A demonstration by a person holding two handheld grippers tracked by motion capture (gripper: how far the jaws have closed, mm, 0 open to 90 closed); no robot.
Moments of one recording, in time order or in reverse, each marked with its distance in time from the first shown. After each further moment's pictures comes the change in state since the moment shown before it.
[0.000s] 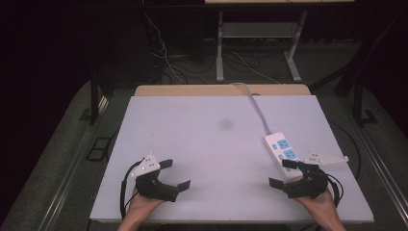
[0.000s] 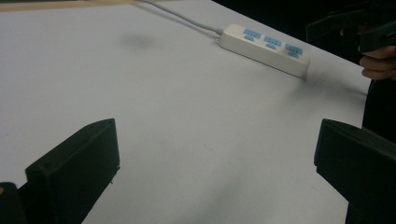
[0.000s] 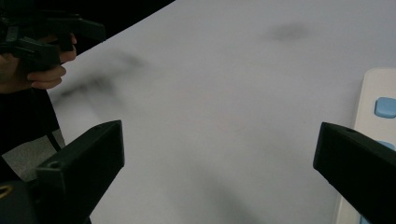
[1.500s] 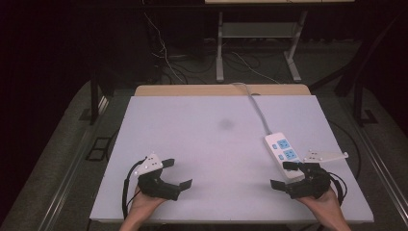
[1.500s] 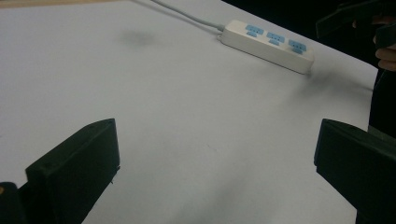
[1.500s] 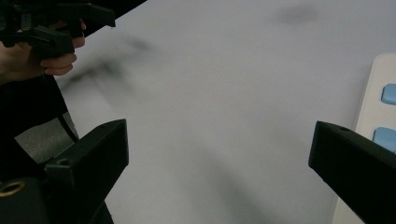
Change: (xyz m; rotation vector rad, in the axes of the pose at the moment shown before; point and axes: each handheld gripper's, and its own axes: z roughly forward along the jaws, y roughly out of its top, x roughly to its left) left arm 0.003 0.000 0.007 0.009 0.003 0.001; right arm 0.003 0.009 -0.006 0.091 0.014 0.006
